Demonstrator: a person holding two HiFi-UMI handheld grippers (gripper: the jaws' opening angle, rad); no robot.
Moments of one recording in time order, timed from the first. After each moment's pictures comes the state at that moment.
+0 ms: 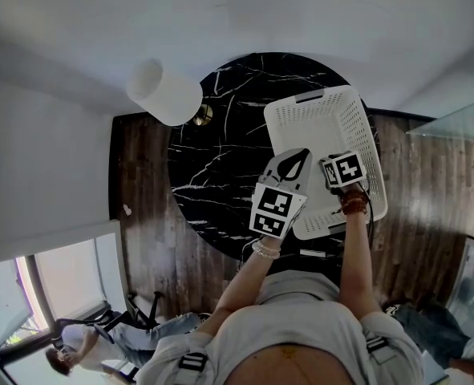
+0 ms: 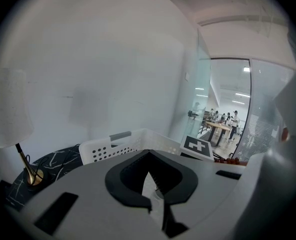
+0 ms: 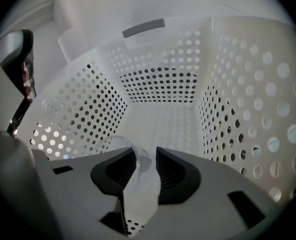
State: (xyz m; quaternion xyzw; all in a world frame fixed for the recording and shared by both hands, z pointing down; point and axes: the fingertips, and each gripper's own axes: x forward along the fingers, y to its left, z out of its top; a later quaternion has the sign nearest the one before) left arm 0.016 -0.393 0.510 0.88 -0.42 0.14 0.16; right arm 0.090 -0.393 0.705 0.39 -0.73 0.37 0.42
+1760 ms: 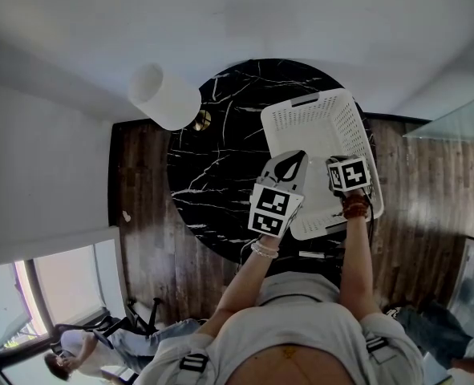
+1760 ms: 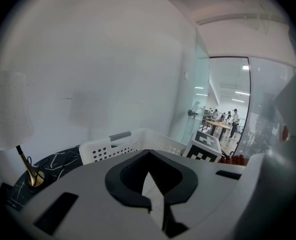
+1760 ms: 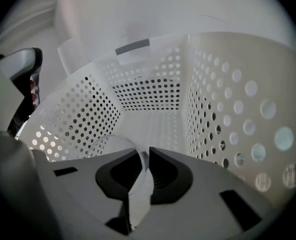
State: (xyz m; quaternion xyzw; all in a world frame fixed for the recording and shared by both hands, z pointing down) left arm 0.016 -0.392 0.513 0.88 -0.42 0.14 0.16; right arm 0.114 -0.399 0.691 0.44 -0.73 0.35 0.38
